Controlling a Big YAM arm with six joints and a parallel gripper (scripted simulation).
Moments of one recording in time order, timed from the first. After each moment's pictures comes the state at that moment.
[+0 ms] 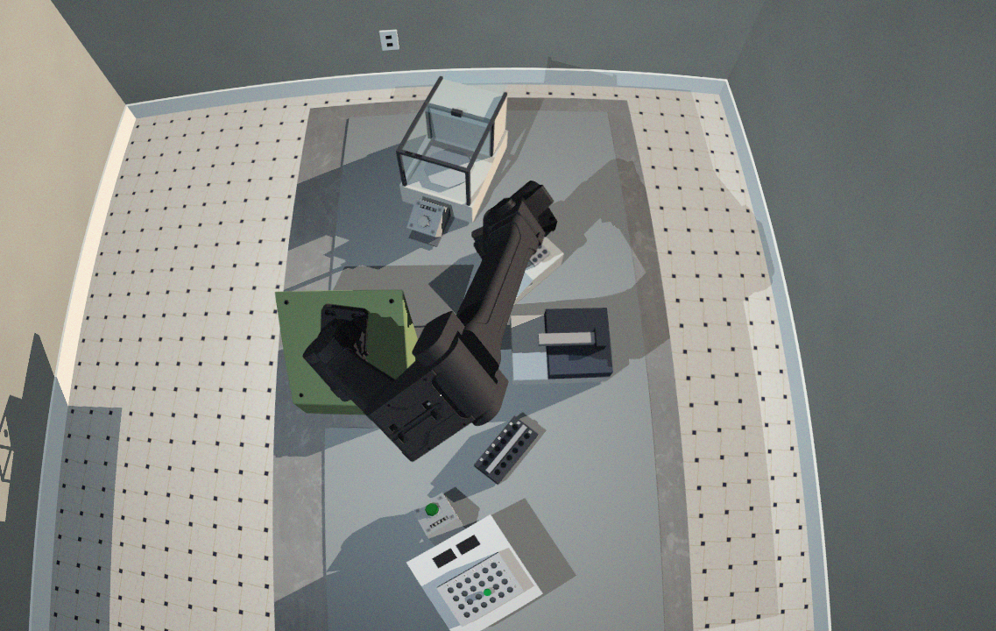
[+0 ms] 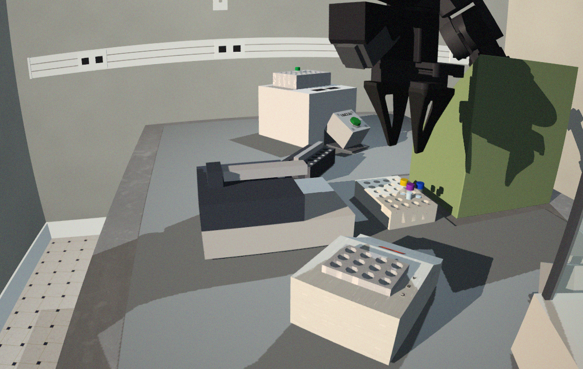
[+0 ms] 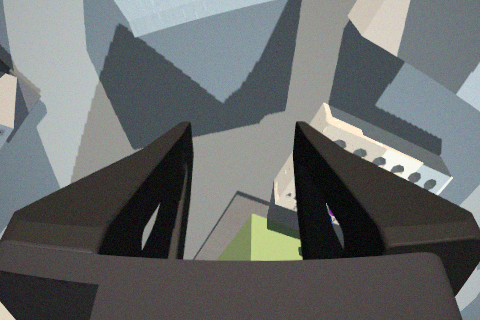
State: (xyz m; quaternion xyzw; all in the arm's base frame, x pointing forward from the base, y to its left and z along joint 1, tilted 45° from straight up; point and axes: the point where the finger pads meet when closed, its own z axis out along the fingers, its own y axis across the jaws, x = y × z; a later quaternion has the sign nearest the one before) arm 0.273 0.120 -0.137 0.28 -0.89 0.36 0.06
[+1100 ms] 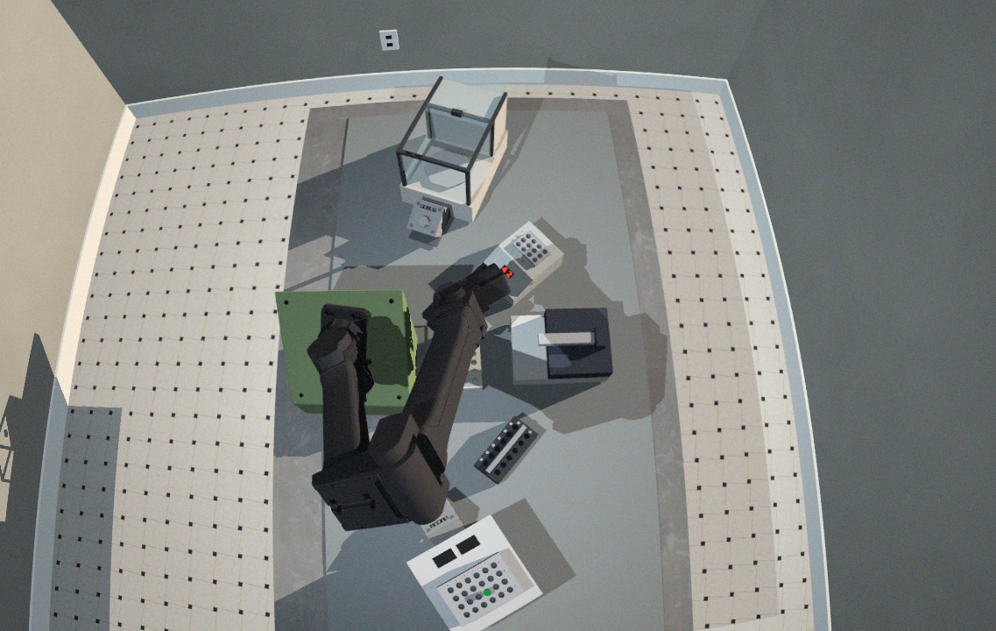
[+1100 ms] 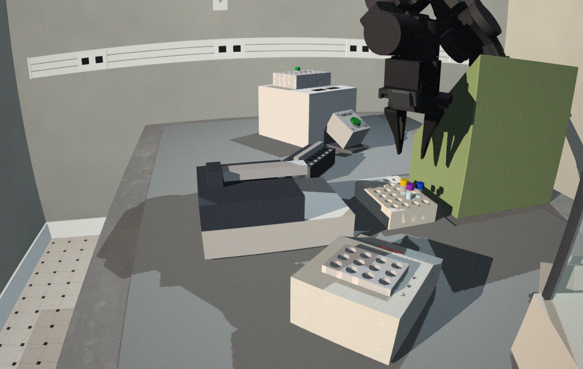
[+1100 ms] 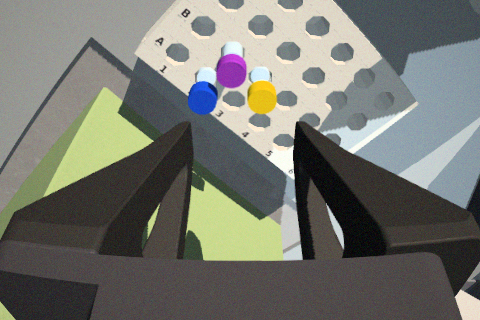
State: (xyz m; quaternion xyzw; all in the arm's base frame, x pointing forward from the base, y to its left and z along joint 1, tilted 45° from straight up) arm 0.206 -0.016 -0.088 0.43 -0.82 0.36 0.13
